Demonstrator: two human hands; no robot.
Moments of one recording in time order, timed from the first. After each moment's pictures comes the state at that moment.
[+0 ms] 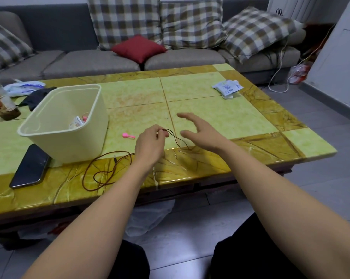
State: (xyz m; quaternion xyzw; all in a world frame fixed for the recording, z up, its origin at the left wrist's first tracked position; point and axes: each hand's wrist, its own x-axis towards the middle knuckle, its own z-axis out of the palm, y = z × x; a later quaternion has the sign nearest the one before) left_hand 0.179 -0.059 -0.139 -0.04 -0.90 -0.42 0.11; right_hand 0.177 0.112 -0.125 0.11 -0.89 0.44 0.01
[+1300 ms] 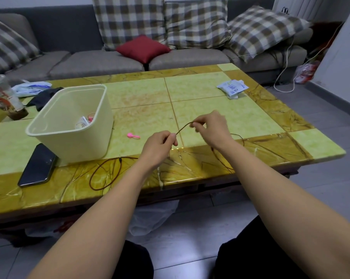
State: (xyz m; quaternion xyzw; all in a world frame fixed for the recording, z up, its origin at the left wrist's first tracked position) left_hand 0.186 -0.066 -0.135 -0.12 -0.88 -0.47 0.00; right_hand 0.159 0.115 -0.128 0.02 -0.96 0.26 0.13
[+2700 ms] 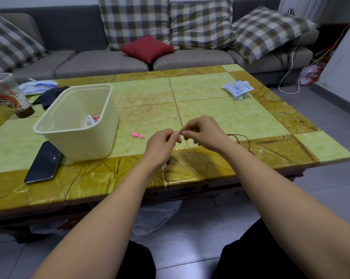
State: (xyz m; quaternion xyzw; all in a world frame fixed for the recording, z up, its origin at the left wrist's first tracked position) left_hand 0.188 -0.069 -0.133 -0.10 -0.88 -0.47 0.03; right_hand 0.167 0.095 -0.121 0.11 -0.92 0.38 0.05
